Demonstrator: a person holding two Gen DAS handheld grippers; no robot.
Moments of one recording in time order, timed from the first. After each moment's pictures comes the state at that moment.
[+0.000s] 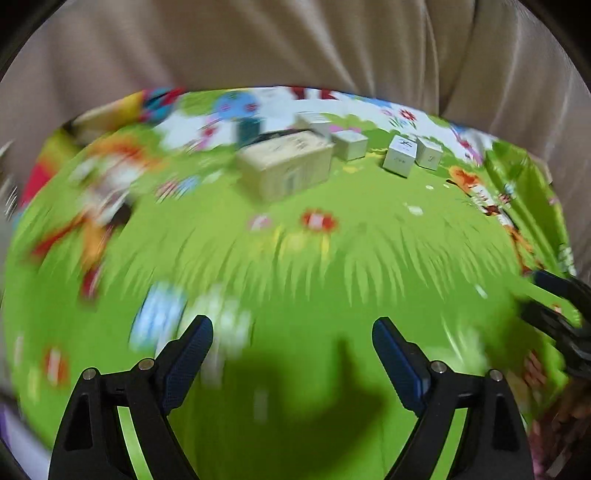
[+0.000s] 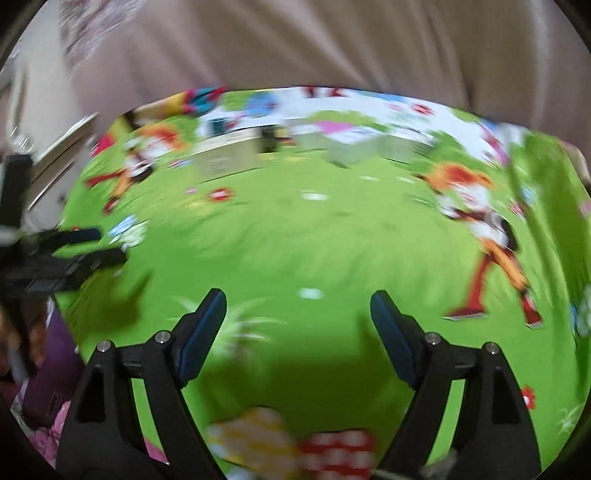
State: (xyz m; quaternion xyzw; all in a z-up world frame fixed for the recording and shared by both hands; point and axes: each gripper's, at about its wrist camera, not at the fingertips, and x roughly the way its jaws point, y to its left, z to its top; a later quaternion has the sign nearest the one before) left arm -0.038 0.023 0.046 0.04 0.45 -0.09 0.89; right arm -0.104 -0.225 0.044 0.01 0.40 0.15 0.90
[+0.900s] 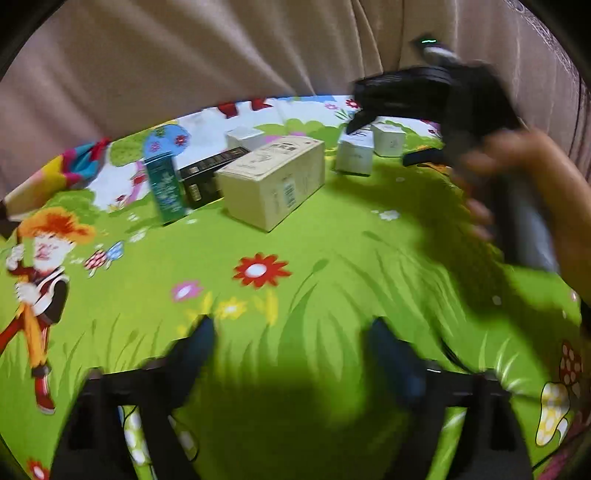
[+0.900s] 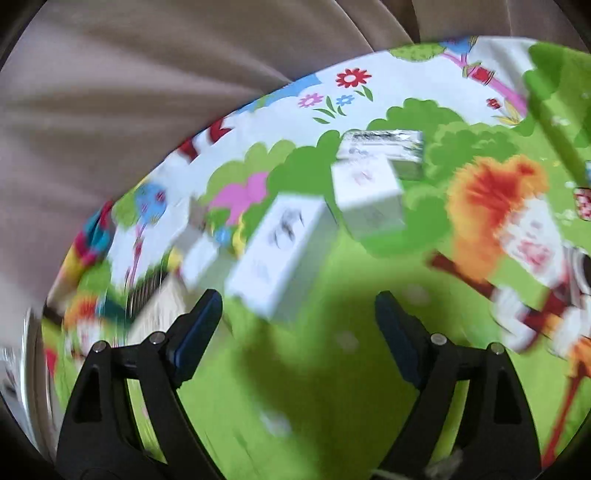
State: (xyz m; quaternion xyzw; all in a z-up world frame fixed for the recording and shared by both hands) left arm -0.030 -0.009 0.016 0.10 0.40 -0.16 0.90; right arm 0.134 -0.227 0.016 0.26 0.45 0.02 0.86
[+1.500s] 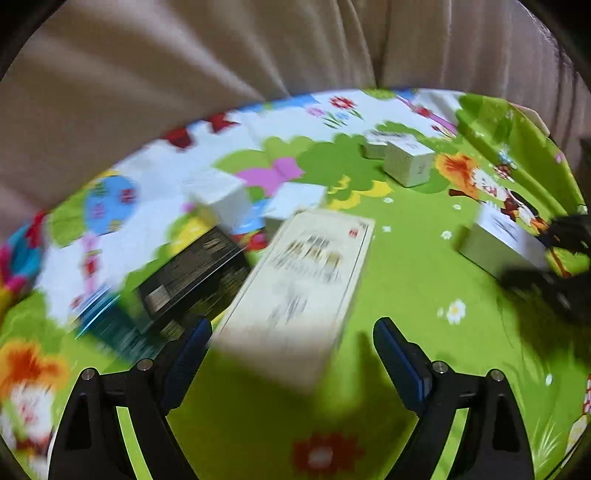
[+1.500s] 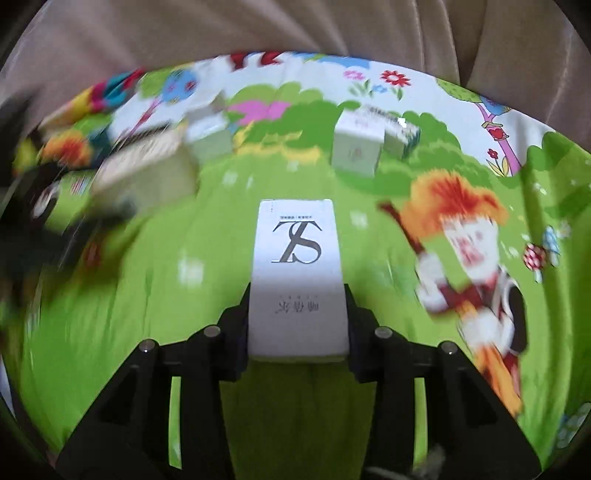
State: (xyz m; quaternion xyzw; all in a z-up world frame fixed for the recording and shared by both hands) left arm 0.124 -0.047 0.023 0.18 0.42 -0.25 0.85; right arm 0.040 -0.231 0.011 -0.03 0.48 0.11 0.87
